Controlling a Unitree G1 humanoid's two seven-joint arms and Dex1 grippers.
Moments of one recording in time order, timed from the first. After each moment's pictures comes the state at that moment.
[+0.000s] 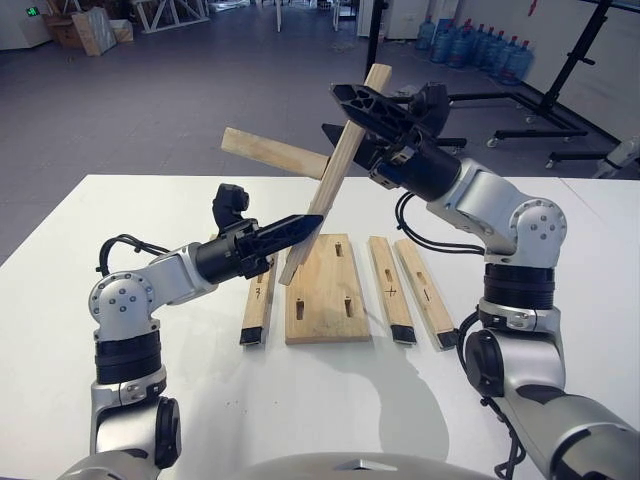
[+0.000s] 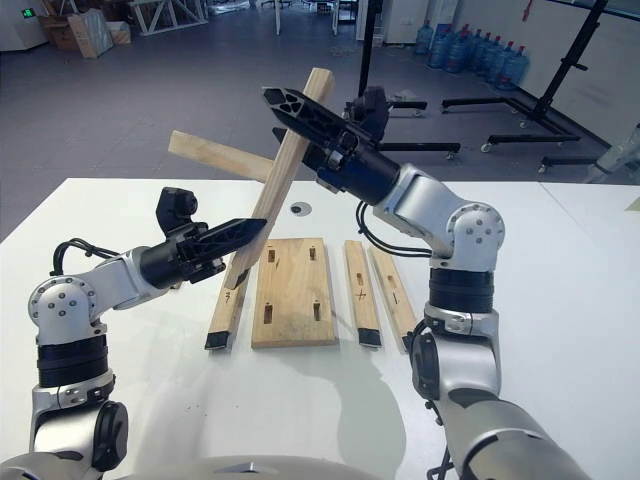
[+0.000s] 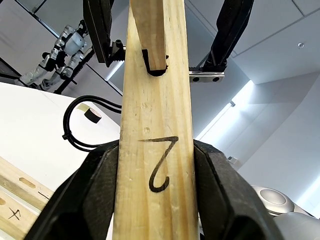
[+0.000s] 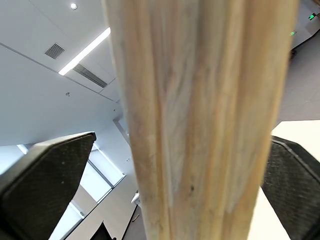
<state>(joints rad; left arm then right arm) -0.43 0.30 0.27 -0.18 -1.41 1.24 -0.56 -0.80 -0.27 -0.20 0.05 1.75 1.04 0.05</state>
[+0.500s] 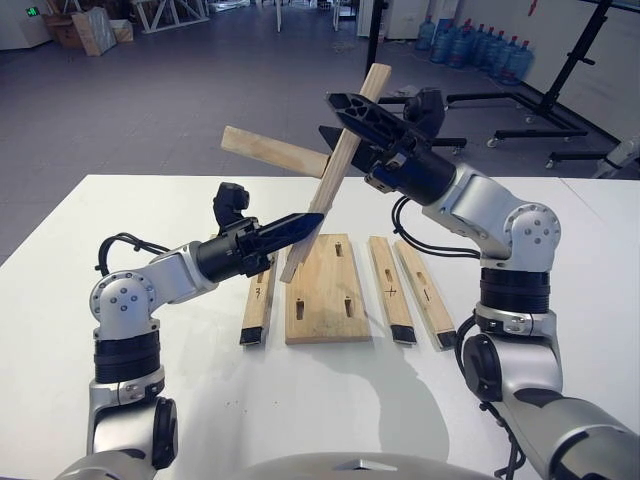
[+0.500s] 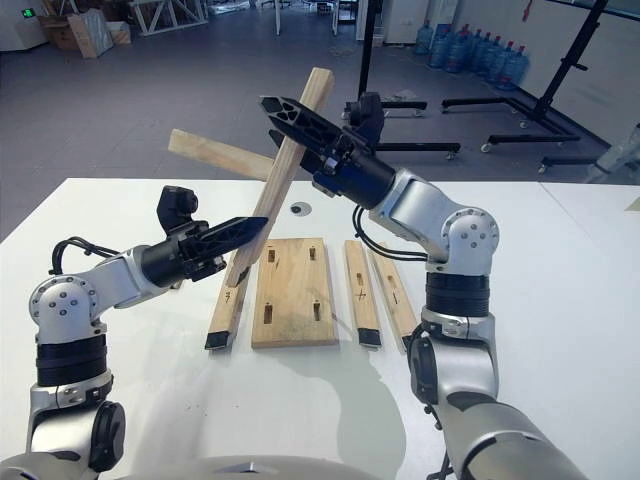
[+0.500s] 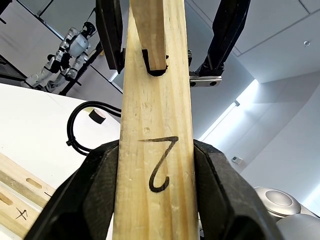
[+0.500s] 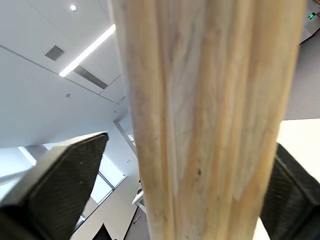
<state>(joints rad) -0.43 0.32 0.24 -0.18 -1.41 1.21 -0.55 -0.78 -0.26 -0.20 0.03 1.75 1.02 0.05</state>
